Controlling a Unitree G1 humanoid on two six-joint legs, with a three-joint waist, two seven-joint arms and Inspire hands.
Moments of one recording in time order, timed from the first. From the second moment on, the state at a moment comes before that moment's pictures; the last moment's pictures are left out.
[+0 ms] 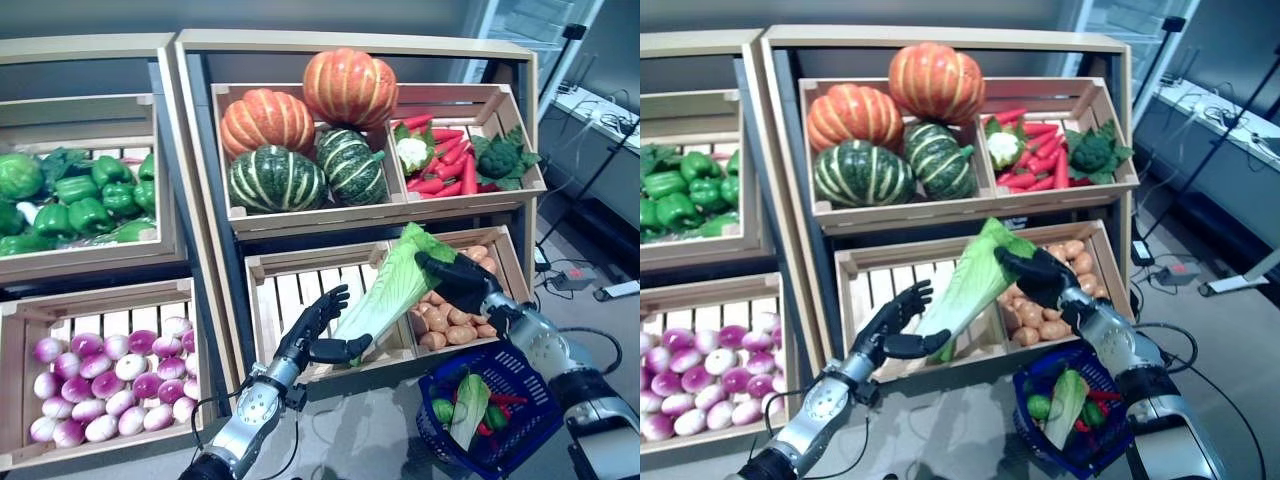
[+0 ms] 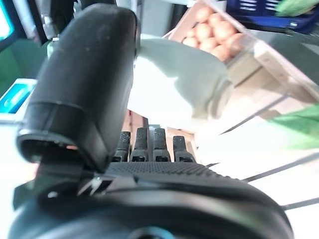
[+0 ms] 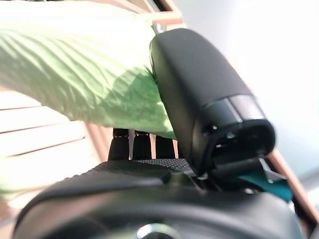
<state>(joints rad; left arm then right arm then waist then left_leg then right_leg) -0.08 0.38 -0.51 0.40 -0.30 -0.38 0.03 -0.38 -0.61 0.17 0.60 1.11 0.22 0.48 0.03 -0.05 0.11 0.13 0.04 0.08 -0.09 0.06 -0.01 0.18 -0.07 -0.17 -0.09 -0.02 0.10</state>
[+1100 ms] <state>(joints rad) 0.00 0.43 -0.35 0.53 -0.24 -0.33 0.08 -0.11 -0.65 -0.15 0.78 0.92 0.05 0.11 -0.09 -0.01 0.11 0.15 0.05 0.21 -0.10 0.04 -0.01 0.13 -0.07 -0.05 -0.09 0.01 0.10</state>
